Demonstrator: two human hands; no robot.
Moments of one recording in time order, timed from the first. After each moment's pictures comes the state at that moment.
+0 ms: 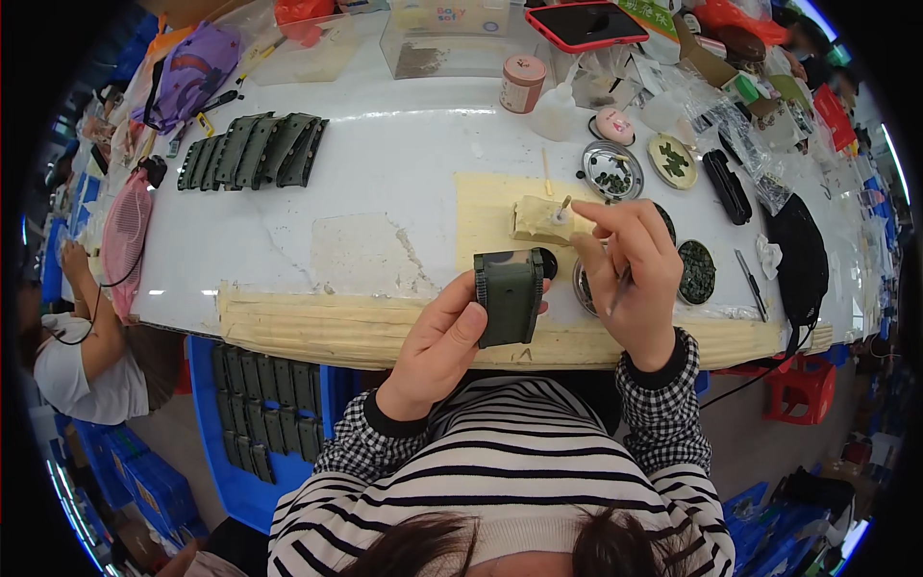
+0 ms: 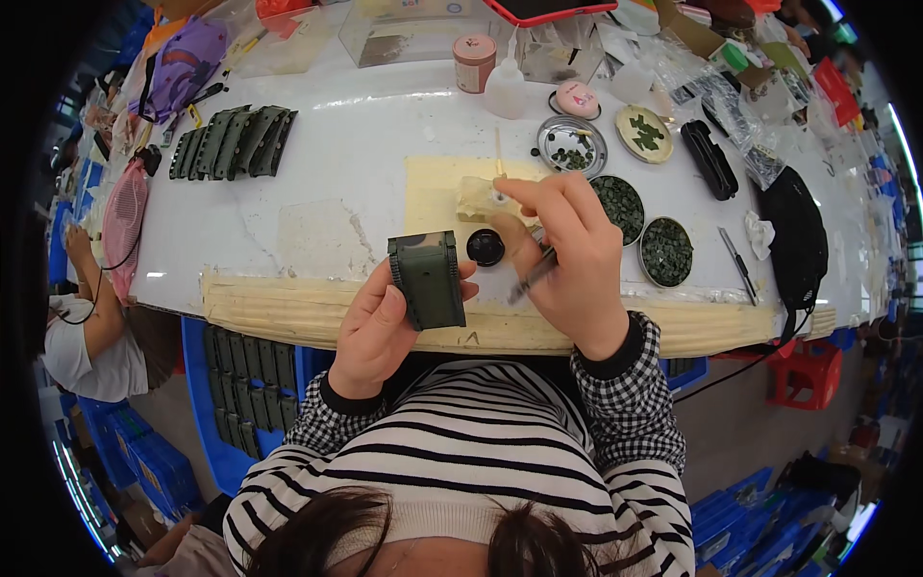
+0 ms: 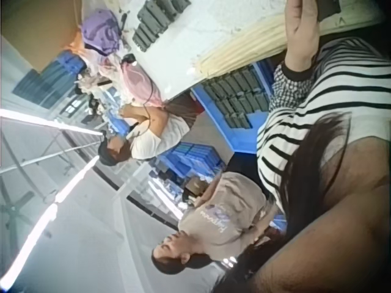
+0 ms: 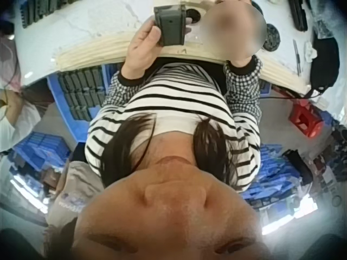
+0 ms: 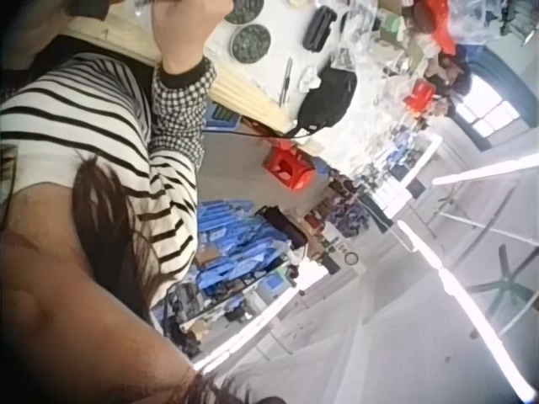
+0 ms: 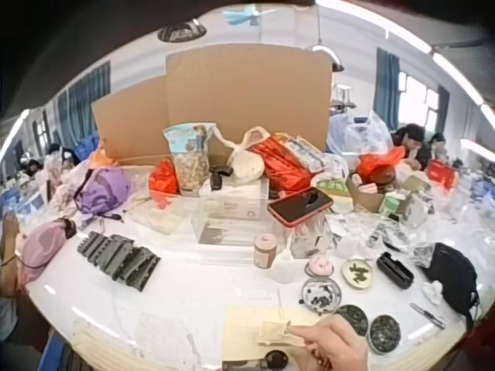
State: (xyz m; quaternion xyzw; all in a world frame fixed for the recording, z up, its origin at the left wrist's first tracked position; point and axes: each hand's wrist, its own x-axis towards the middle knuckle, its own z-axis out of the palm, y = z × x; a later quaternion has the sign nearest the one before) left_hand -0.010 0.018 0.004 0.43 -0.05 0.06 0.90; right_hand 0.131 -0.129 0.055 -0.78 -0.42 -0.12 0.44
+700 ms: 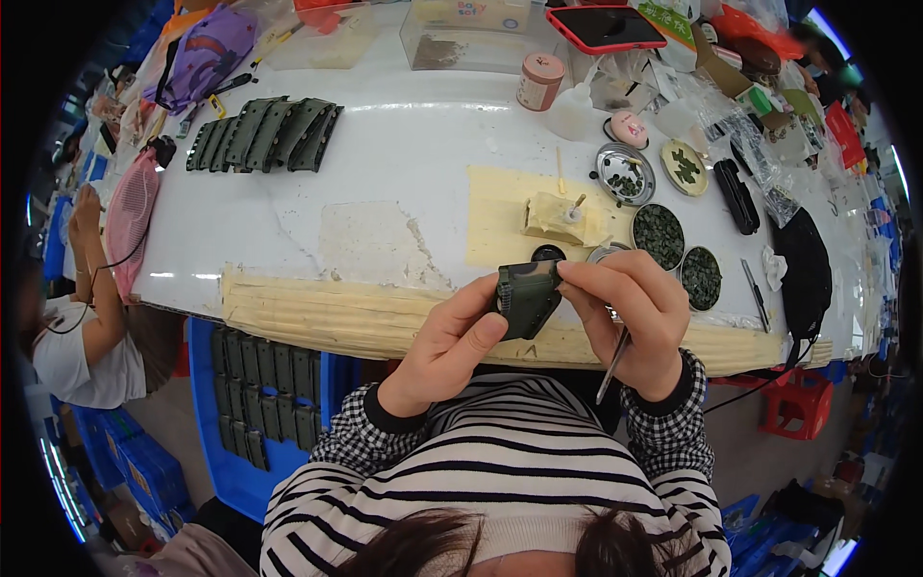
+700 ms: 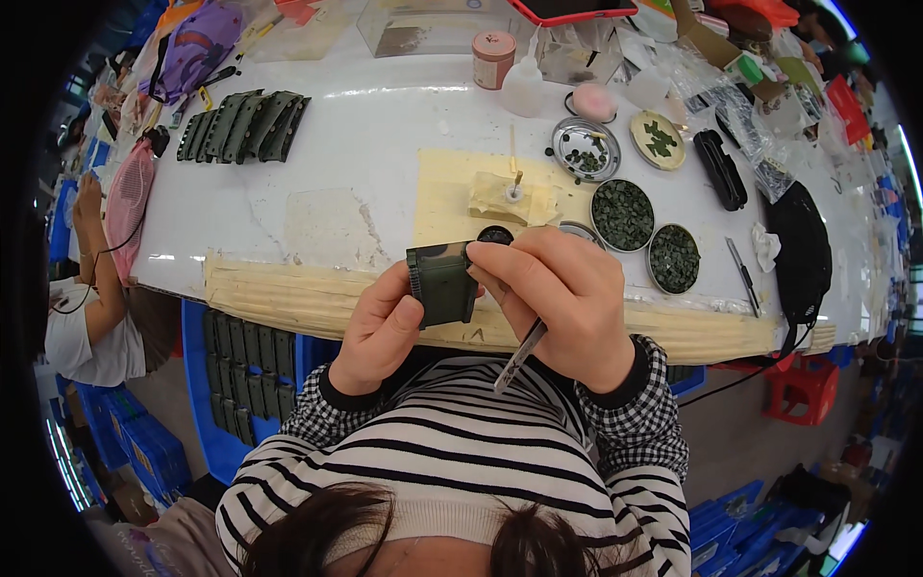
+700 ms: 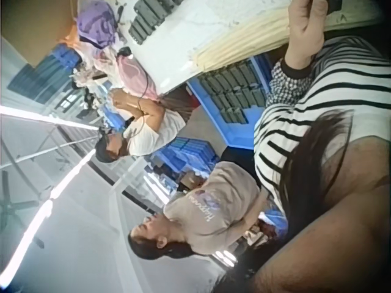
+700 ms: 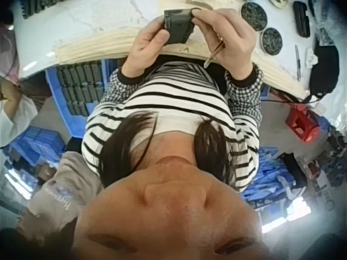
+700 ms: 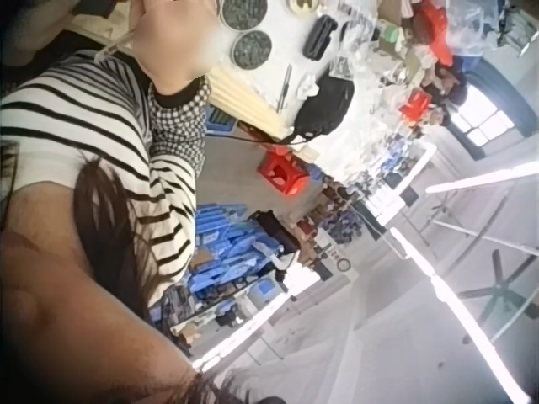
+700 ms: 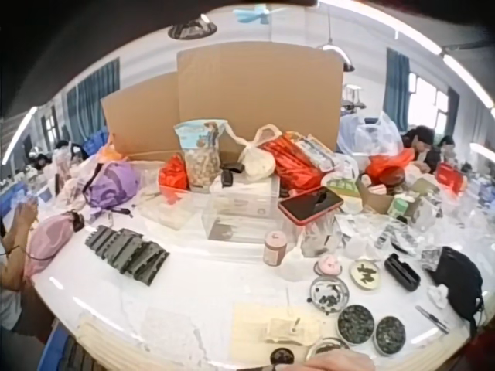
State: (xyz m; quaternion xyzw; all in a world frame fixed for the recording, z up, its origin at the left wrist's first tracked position) left_hand -0.021 0.020 -0.001 0.56 -0.03 0.07 0.83; right_hand 0.112 -0.136 0.066 -0.73 -0.53 -0.13 0.41
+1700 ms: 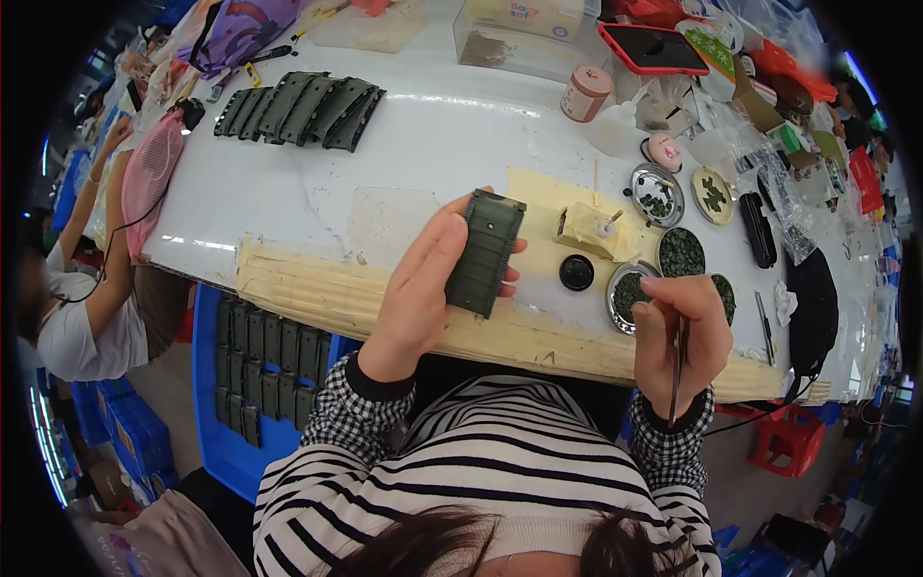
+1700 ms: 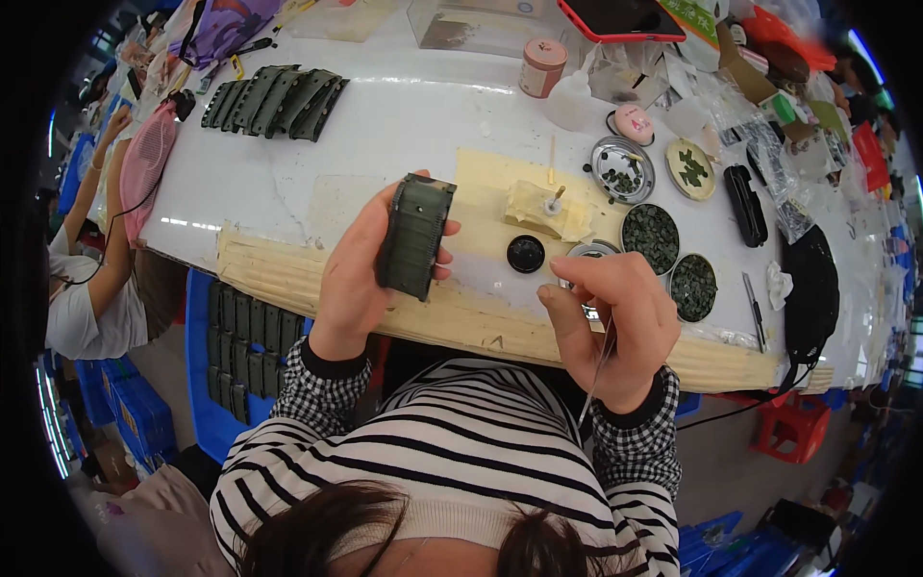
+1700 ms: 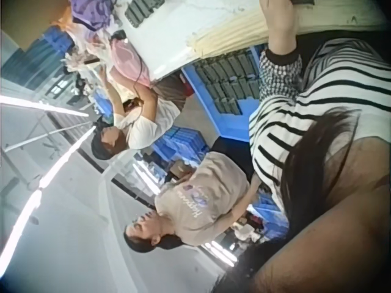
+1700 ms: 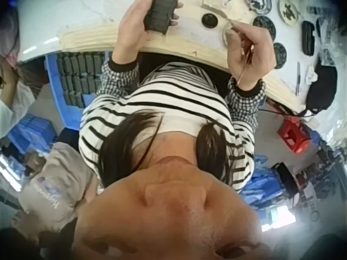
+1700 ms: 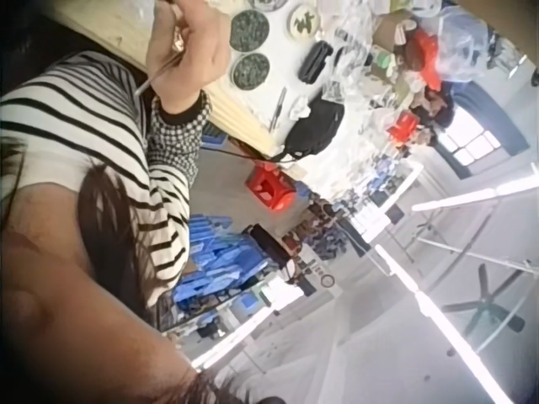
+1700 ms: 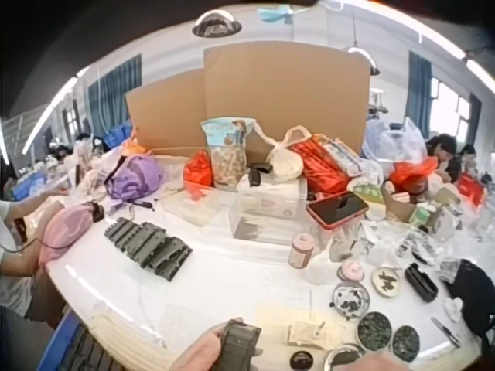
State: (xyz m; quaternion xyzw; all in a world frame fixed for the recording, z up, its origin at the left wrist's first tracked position) left_hand -0.004 0.058 0.027 0.45 0.14 0.12 0.88; right_hand 0.106 -0.144 0.069 -0.74 -0.45 -0.13 0.48
